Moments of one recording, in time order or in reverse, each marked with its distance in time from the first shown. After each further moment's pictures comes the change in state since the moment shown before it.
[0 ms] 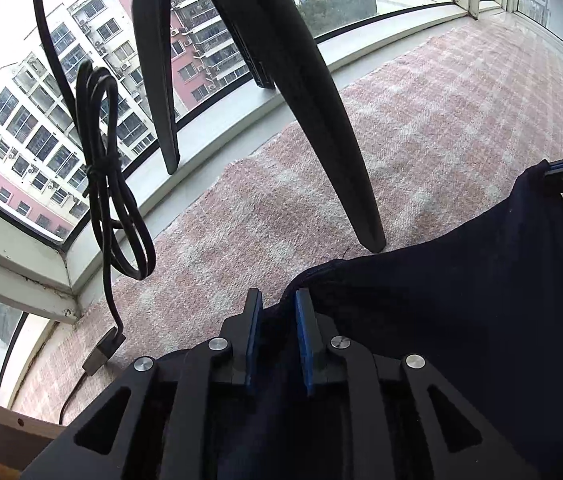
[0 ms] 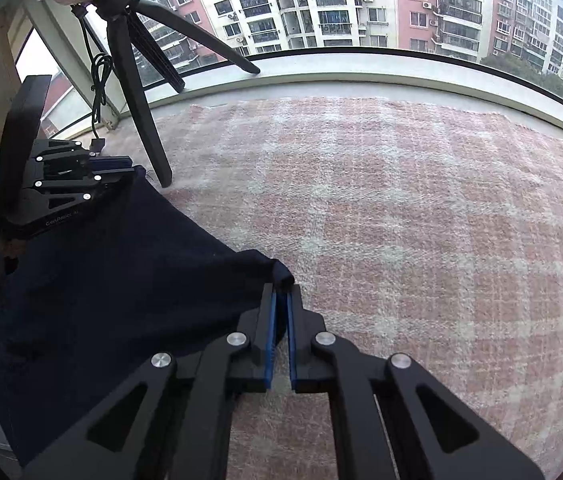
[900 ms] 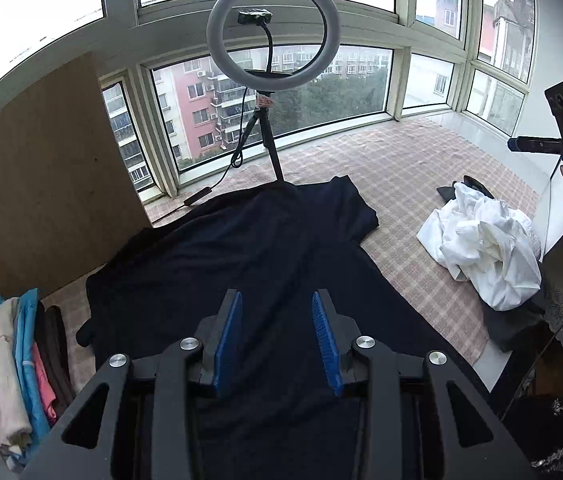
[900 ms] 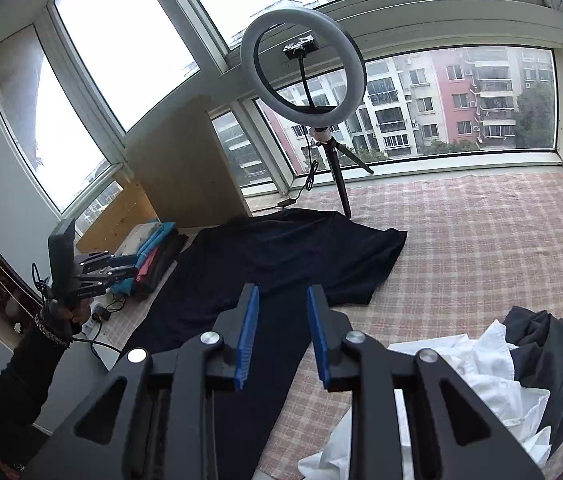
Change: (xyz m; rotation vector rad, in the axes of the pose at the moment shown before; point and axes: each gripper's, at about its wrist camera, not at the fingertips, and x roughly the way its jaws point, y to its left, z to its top) left arm -0.388 -0.041 -0.317 -0.253 -0.263 -0.116; right arm -0.344 0.134 -0.205 -0.030 -0.296 0.237
